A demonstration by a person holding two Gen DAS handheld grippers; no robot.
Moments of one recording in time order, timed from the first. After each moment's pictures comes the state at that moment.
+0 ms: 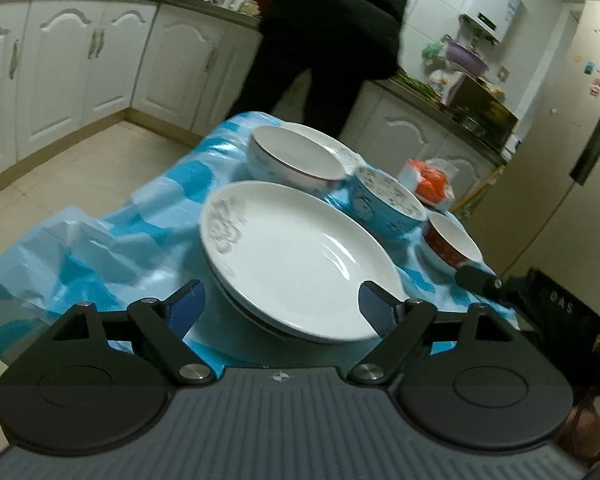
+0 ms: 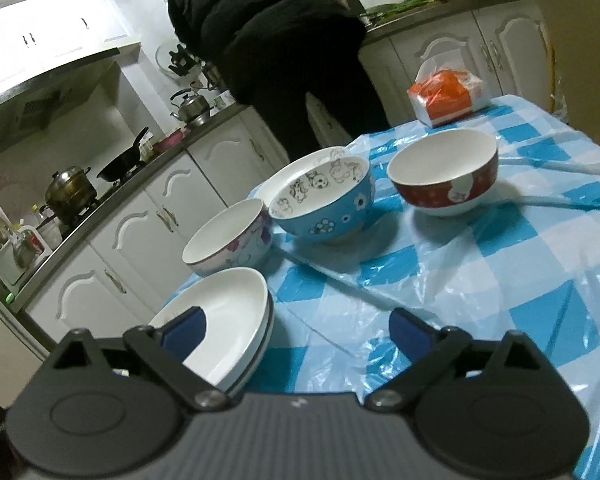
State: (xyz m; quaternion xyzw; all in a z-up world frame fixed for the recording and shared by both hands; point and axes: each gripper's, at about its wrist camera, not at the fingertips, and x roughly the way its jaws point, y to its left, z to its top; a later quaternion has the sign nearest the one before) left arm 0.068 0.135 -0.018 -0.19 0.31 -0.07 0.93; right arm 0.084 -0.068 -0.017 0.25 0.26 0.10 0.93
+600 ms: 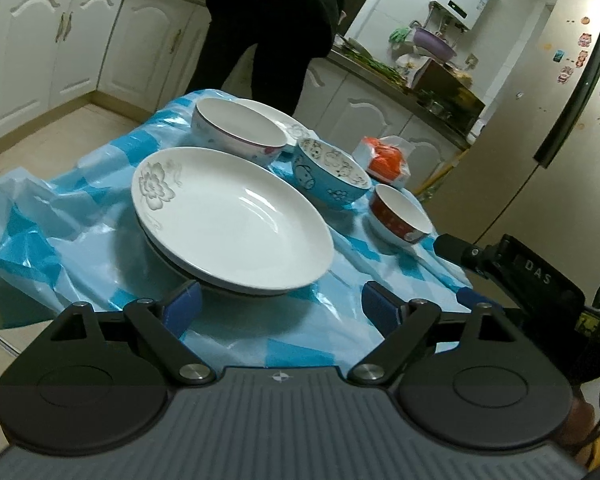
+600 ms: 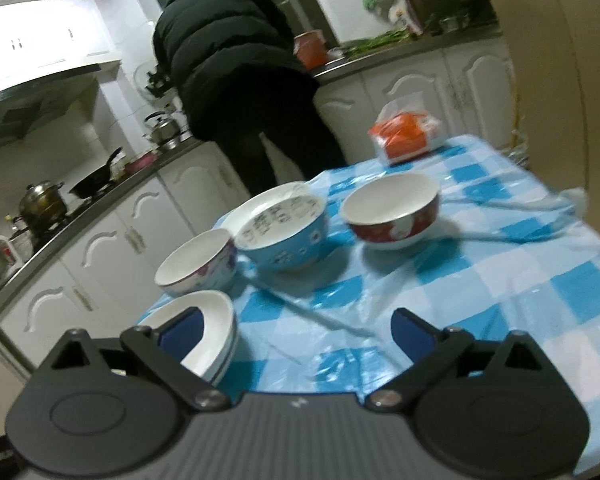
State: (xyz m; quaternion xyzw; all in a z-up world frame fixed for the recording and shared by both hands) left arm 0.058 0.108 -0.021 -0.20 0.32 -0.12 0.92; right arm 0.055 -0.082 -0.001 0.22 0.23 0.03 0.95
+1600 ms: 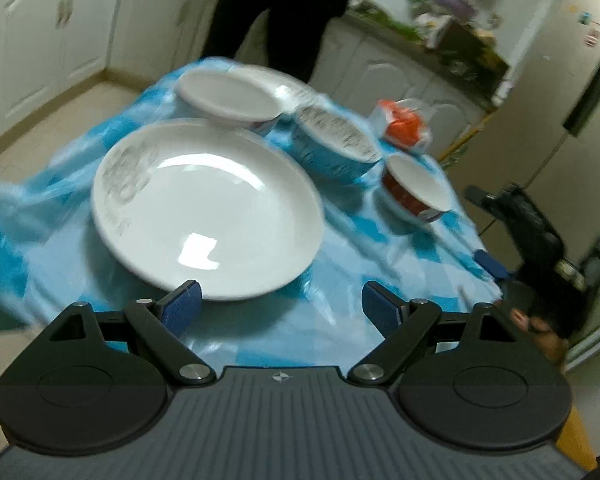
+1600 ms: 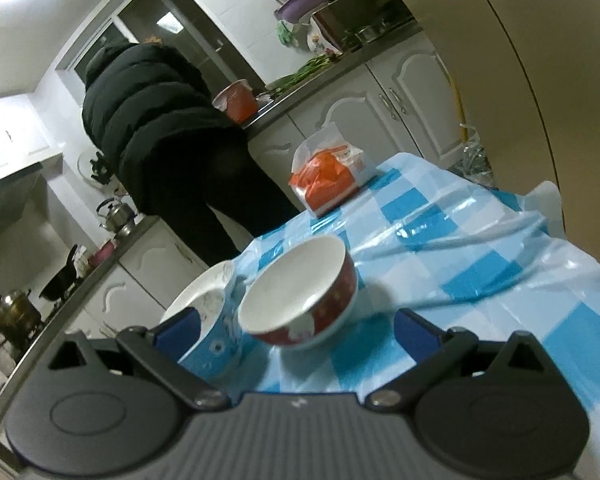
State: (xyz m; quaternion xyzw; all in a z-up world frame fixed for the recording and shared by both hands) left arm 0.085 0.068 -0.007 -0.16 0.37 -0.09 0.91; right arm 0.117 -0.175 -0.031 0.34 0.17 -0.03 0.93
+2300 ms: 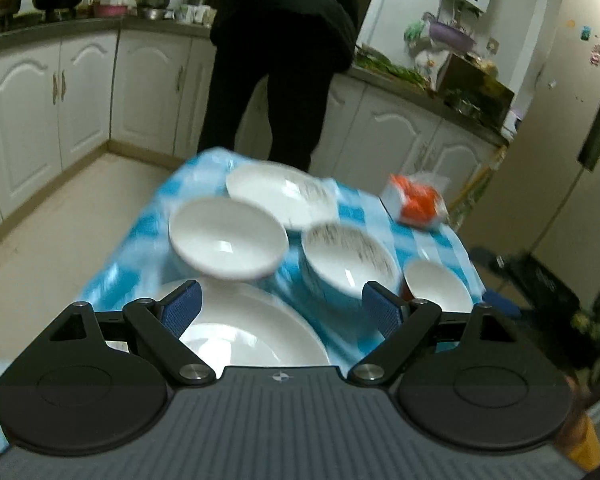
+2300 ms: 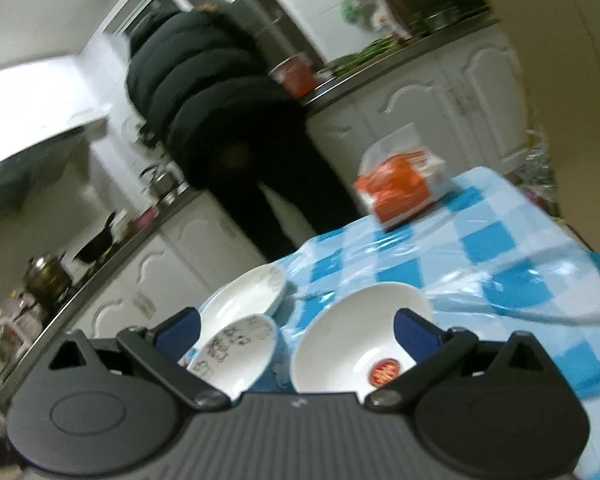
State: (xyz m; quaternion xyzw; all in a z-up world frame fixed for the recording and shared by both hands) left arm 0.177 0.076 0.050 -0.12 0.31 -0.06 0.94; right arm 0.185 -0.176 0.007 0.29 0.20 0.07 0.93
